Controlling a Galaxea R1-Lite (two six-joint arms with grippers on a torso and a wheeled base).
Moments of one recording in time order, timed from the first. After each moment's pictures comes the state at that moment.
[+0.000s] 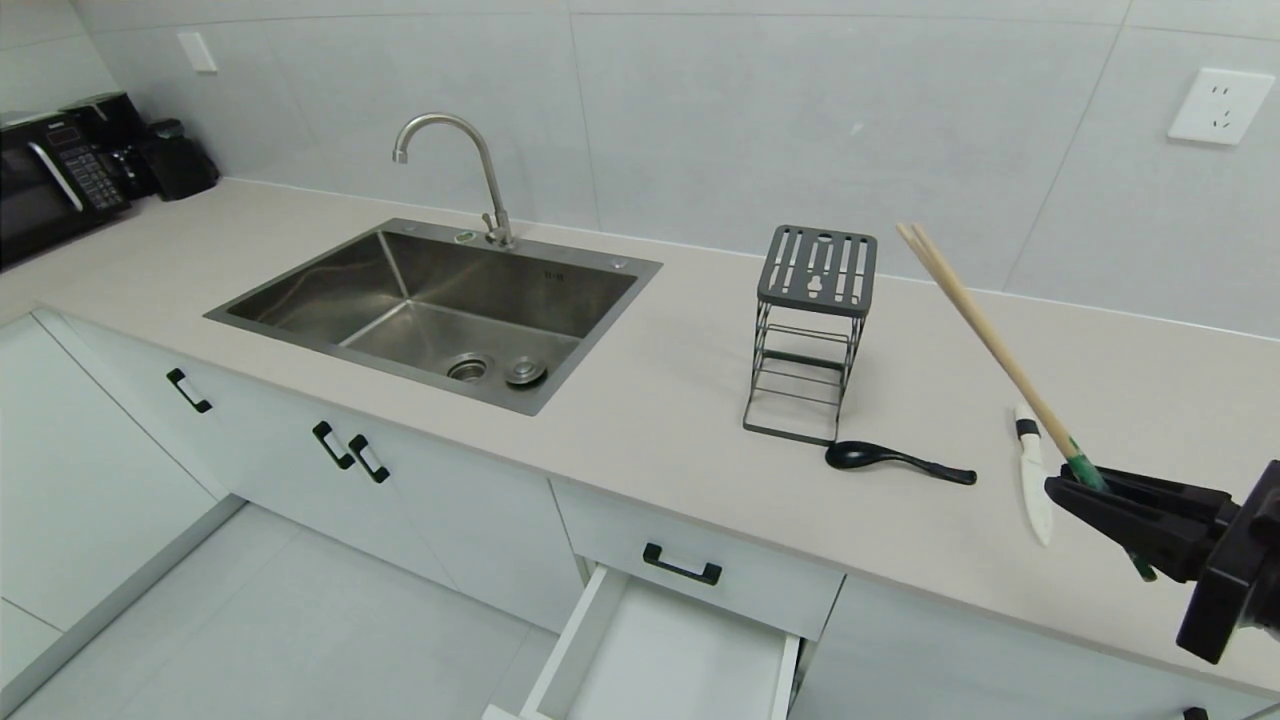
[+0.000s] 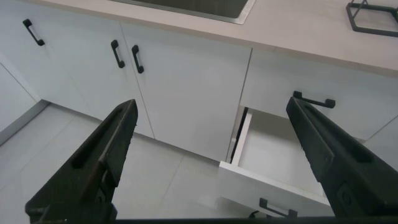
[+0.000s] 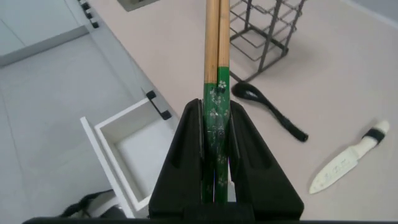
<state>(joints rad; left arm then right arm) 0.00 0.00 0.00 0.00 0.00 -0.03 0.47 1.08 -0.39 -0.57 0.08 -0.13</state>
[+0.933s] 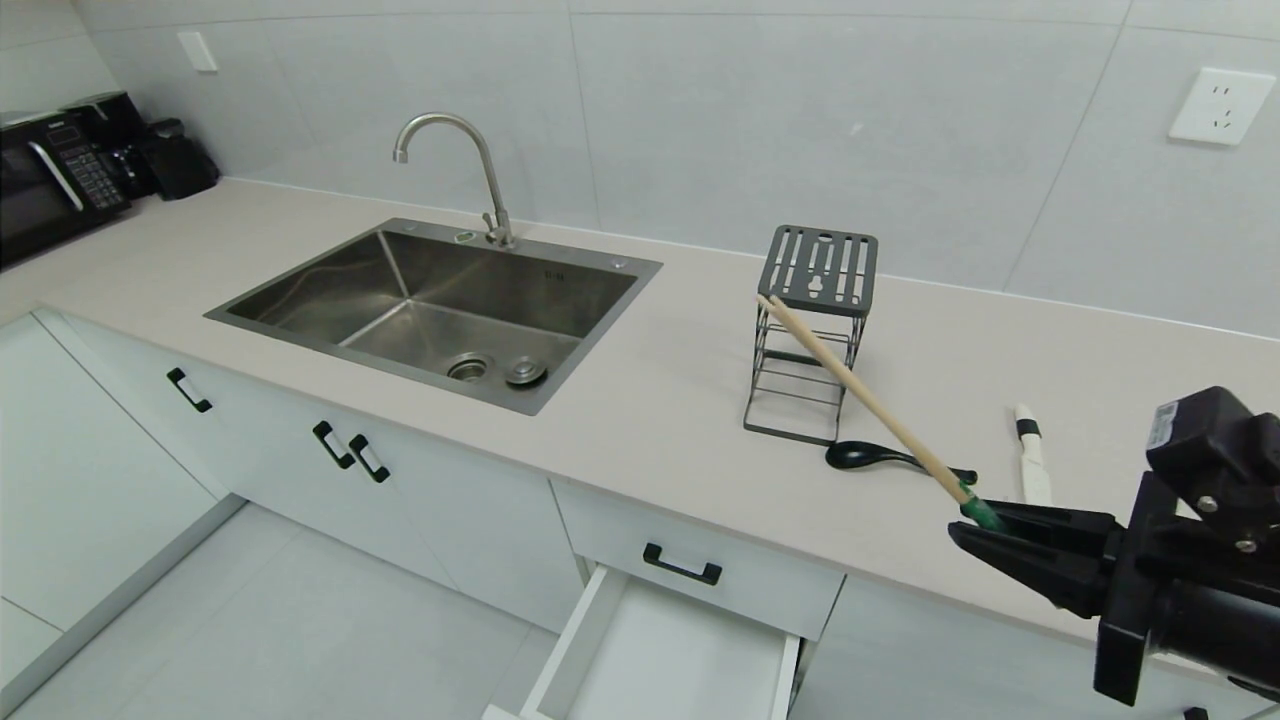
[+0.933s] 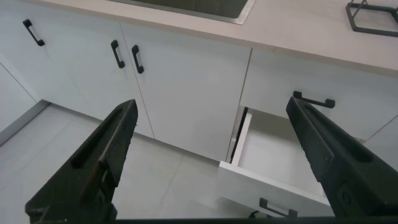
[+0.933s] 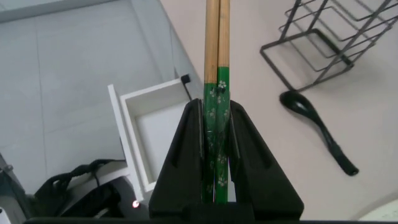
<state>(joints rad) 0.00 0.00 0.00 0.00 0.00 -0.03 0.61 1.23 -0.43 -0.57 0.12 -0.23</state>
